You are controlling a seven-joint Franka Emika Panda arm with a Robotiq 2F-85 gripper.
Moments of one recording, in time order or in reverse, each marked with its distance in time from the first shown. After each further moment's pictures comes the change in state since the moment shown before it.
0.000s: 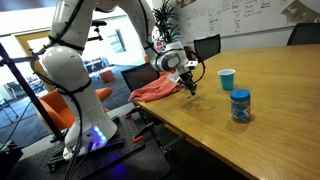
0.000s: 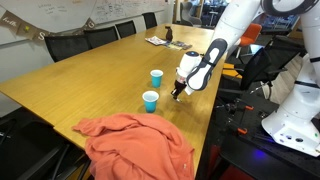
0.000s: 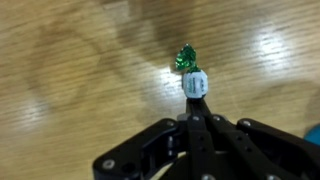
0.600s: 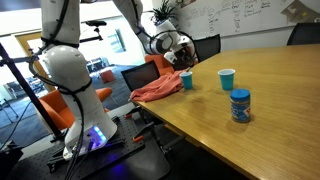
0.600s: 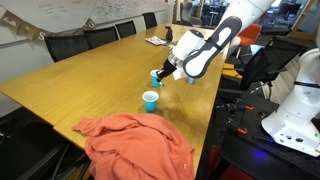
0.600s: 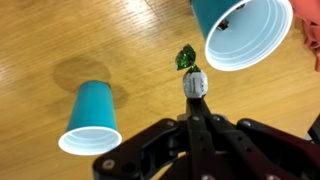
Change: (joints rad) arm 0.121 -0.198 -0.012 0.012 0.049 0.135 0.165
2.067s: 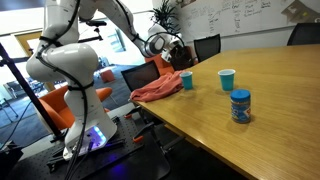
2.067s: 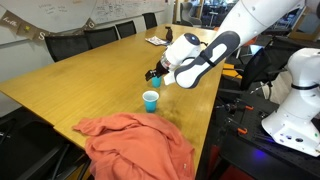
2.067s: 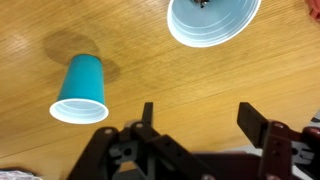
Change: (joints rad) arm 0.664 0.142 -0.549 0.061 0.265 0.010 0.052
